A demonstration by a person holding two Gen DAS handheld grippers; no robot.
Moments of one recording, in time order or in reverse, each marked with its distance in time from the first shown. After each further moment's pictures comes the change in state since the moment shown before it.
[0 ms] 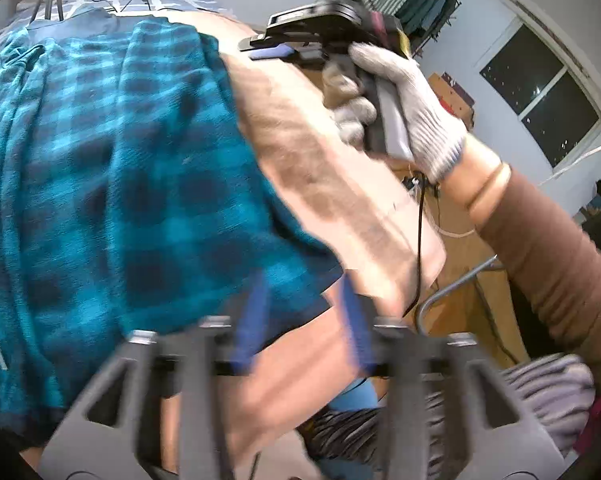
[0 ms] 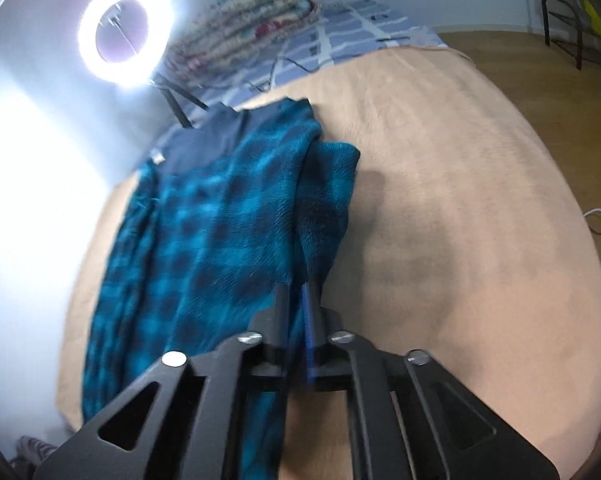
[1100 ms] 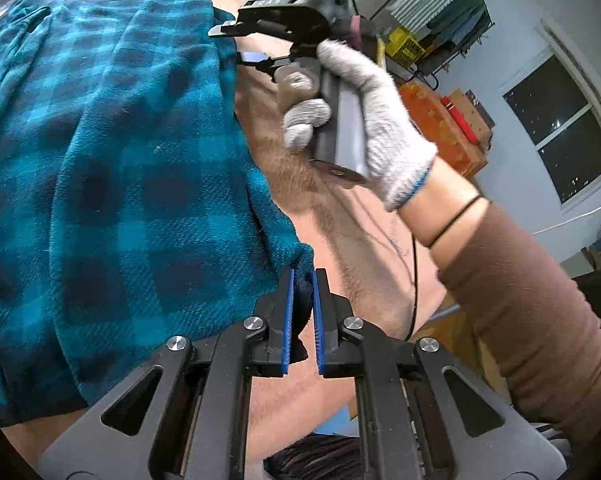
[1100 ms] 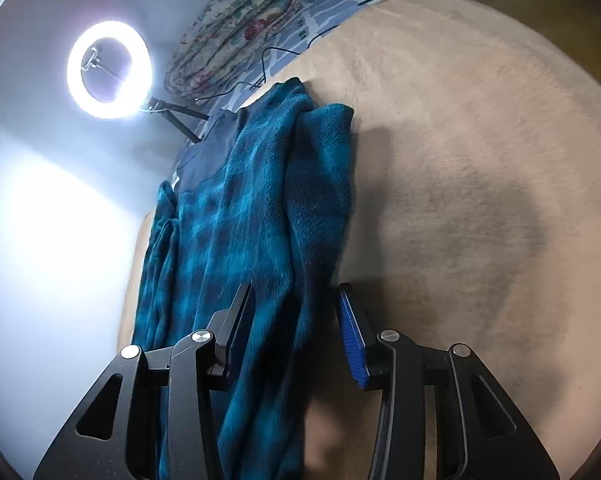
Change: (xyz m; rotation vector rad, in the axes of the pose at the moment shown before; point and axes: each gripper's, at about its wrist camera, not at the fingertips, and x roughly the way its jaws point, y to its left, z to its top) left arm 0.022 0.003 0.003 -0.145 0.018 0.009; right arm 0.065 -0.030 -0.003 0.218 0.026 0.169
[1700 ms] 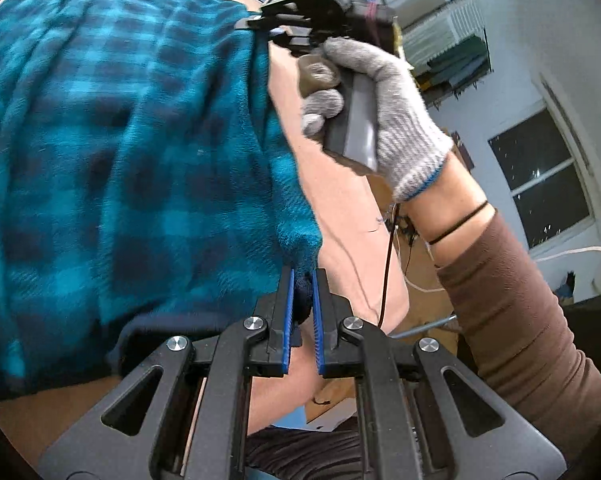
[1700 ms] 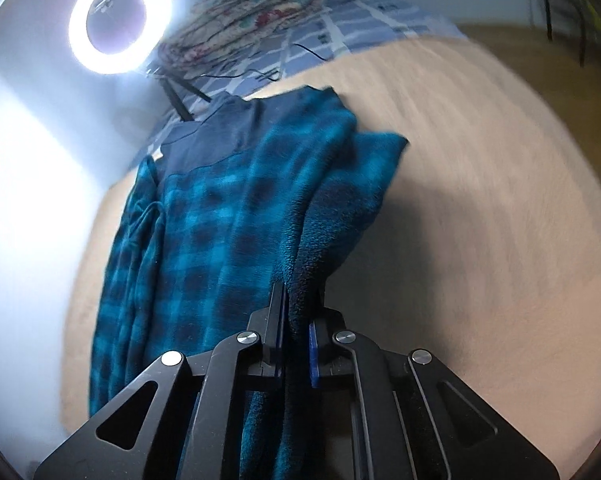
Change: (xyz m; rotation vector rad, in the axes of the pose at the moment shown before) left arm -0.046 0.046 -0.012 -0.162 -0.051 -0.123; right arm 0.010 0.096 0.008 -0.242 0.017 -0.261
